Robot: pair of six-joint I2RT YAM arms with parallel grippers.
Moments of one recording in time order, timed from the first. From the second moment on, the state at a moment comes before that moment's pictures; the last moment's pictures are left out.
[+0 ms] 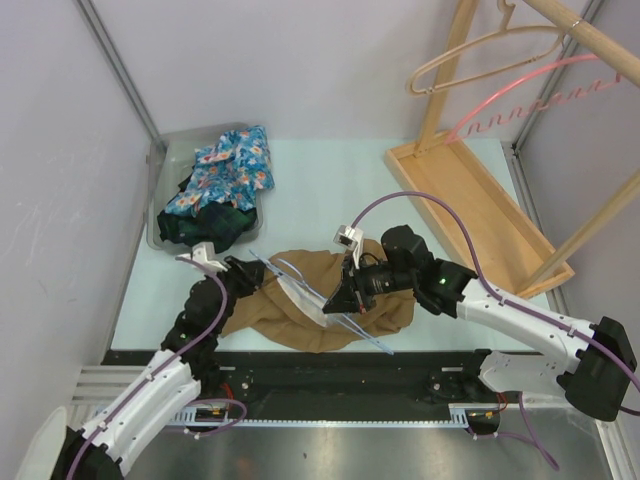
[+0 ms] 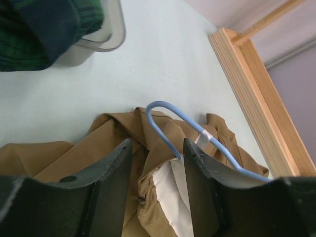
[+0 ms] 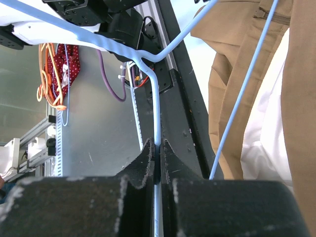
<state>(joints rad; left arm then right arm) -0.47 0.48 0.15 0.14 -0.25 -0.75 0.91 1.14 0.86 -0.14 -0.65 0.39</state>
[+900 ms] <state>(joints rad) -0.47 0.33 0.31 -0.17 -0.13 -0.63 0.90 1.17 0.86 -0.08 -0.64 0.40</state>
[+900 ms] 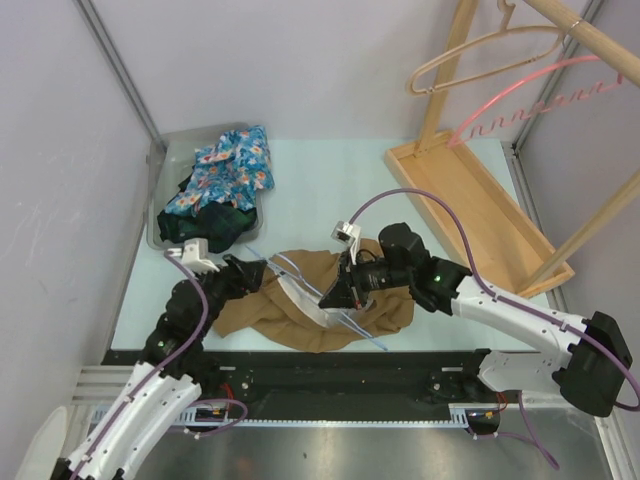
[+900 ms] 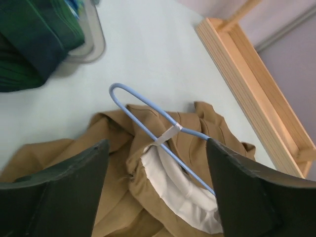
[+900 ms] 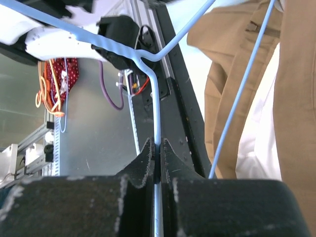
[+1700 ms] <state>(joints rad) -0.47 0.54 0.79 -0.44 0.48 -0.18 0.71 1.32 0.94 -0.08 -1.15 0.41</state>
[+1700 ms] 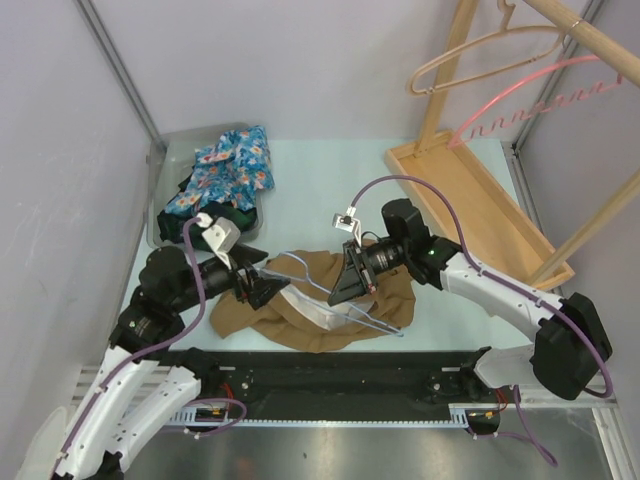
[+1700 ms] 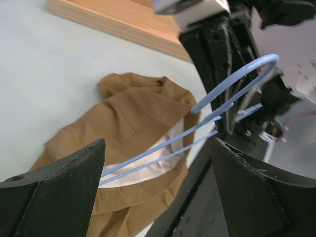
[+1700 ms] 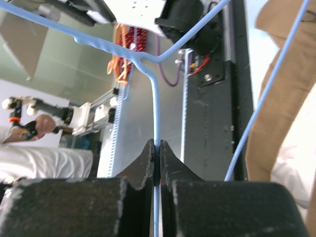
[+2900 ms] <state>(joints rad) -0.48 0.83 0.73 -0.11 0.89 -0.25 0.70 1.50 0.95 0.28 -1.29 0.67</state>
